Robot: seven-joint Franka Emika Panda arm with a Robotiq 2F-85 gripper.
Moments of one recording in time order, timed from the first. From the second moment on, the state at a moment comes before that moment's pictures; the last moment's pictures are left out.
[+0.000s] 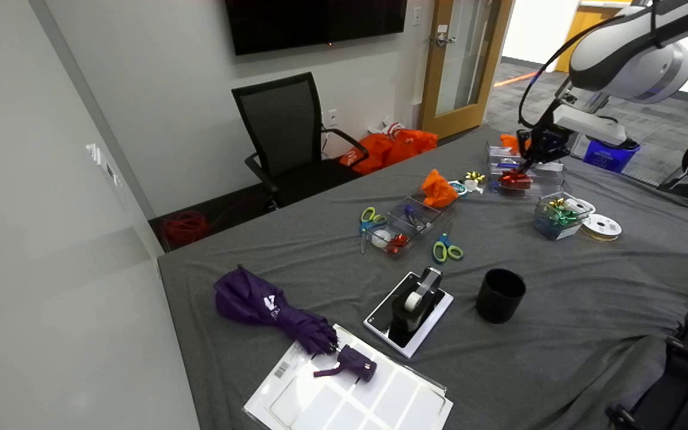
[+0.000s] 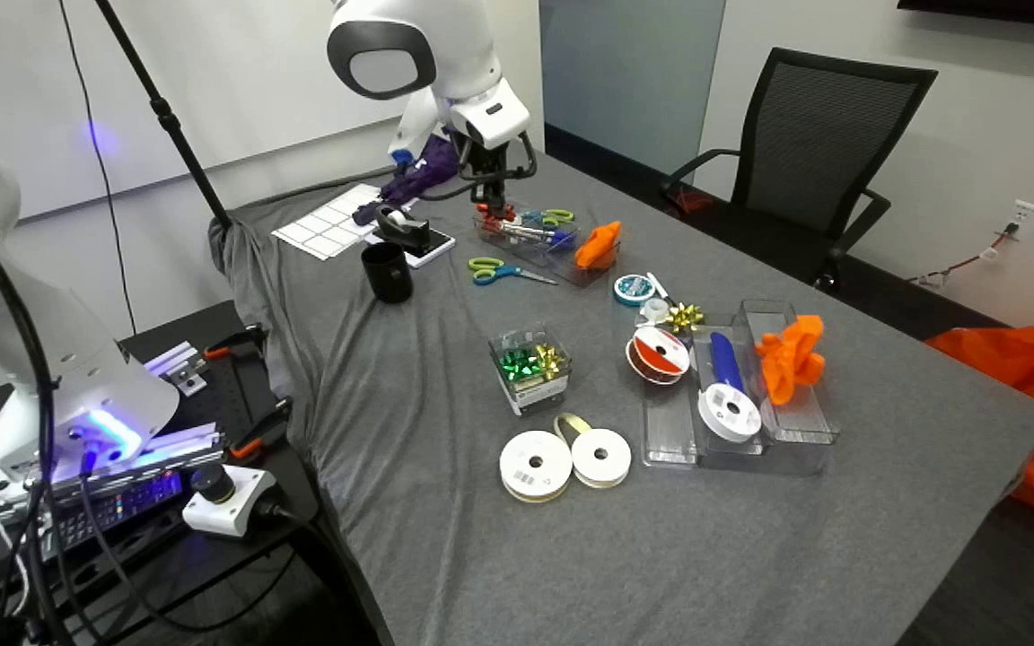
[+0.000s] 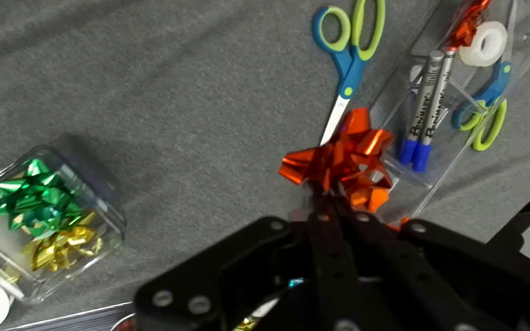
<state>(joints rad) -0.15 0.20 -0.11 -2.09 0.39 2.45 0.24</state>
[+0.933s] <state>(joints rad) 0.11 0.50 -0.06 -1.82 0.23 2.58 0.93</state>
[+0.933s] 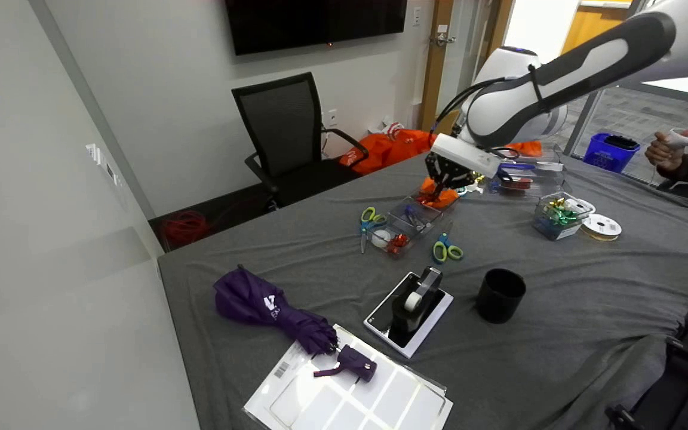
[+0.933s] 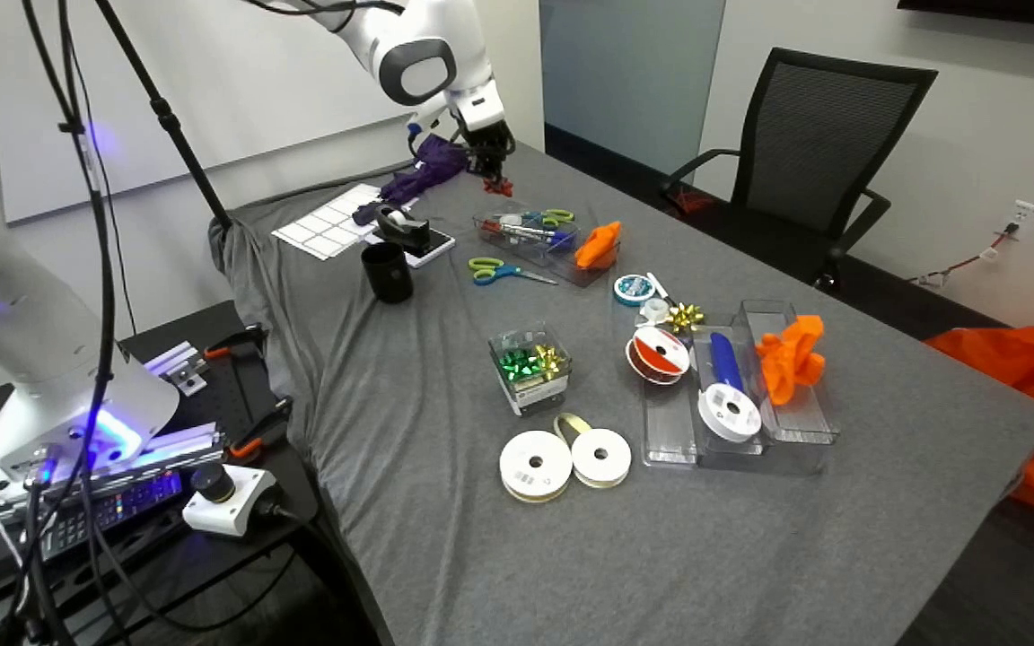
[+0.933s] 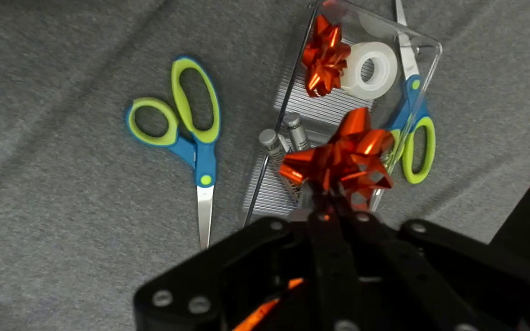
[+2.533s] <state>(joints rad) 0.14 0.70 -0.03 -1.65 0.19 2.62 0.99</state>
